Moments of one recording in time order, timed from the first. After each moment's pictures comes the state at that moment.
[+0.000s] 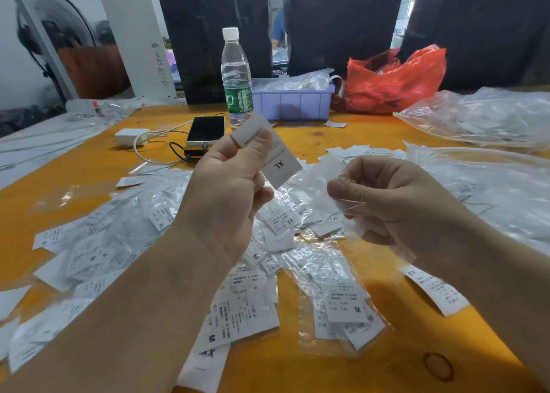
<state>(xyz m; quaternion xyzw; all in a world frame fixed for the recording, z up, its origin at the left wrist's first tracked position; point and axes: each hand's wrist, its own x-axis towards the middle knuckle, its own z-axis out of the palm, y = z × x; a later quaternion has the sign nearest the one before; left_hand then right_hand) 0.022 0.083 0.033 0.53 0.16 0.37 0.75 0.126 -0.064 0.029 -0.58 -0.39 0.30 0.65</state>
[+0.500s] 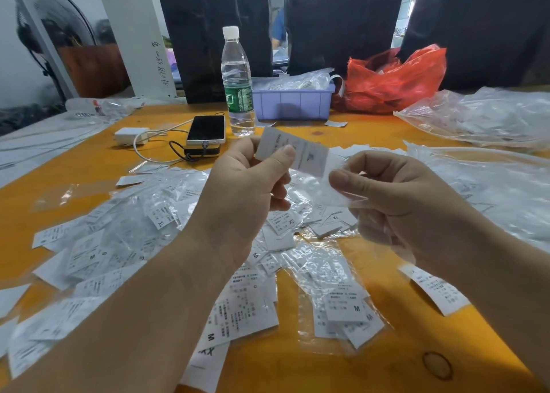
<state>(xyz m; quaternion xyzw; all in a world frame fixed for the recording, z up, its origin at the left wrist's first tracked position) 0.021 0.079 0.028 0.67 0.15 0.33 0.65 0.128 -0.067 0.030 -0.58 -0.38 0.31 0.65</state>
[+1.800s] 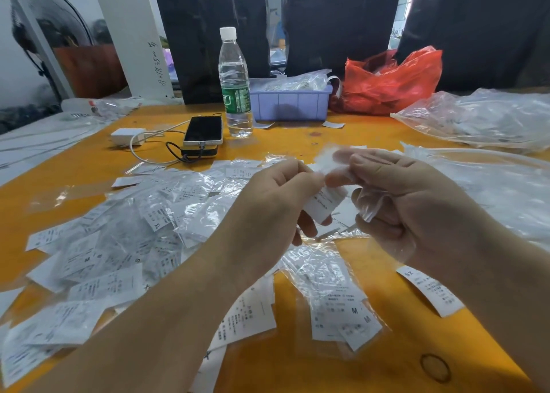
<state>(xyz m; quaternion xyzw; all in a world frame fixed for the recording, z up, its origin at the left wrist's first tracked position) 0.018 0.060 0.026 0.76 0.10 0.20 0.61 0.129 -0.064 0.030 -0.51 -0.27 0.33 0.75</state>
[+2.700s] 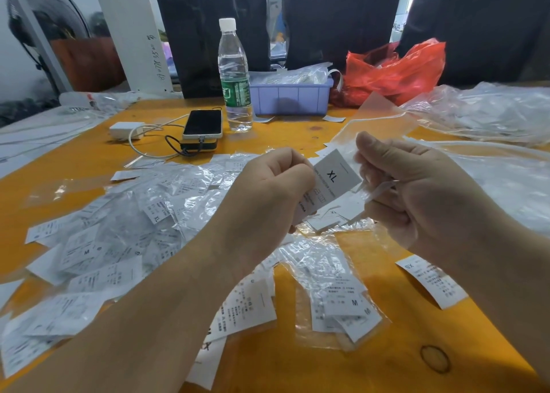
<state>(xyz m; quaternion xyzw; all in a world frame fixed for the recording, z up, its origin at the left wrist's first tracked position) 0.019 0.059 0.029 0.78 0.13 0.22 0.57 0.132 -0.066 0.033 -0.54 -0.25 0.29 0.75</state>
